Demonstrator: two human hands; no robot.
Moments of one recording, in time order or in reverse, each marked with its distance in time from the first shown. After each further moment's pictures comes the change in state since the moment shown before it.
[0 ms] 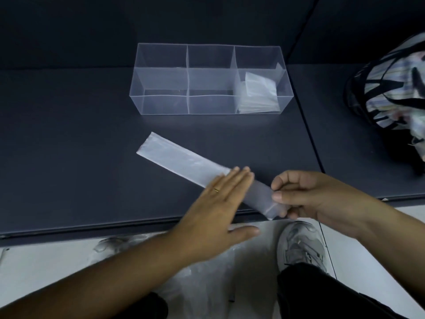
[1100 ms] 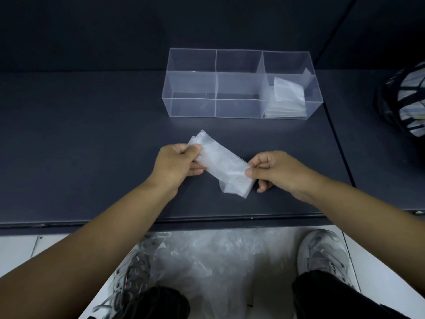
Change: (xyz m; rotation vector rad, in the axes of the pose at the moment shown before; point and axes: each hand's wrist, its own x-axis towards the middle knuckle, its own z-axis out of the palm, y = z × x) left_hand 0.008 -0.094 -0.059 -0.969 0.524 -0.857; right_hand 0.097 -0.014 0.047 -0.298 0.094 -0.157
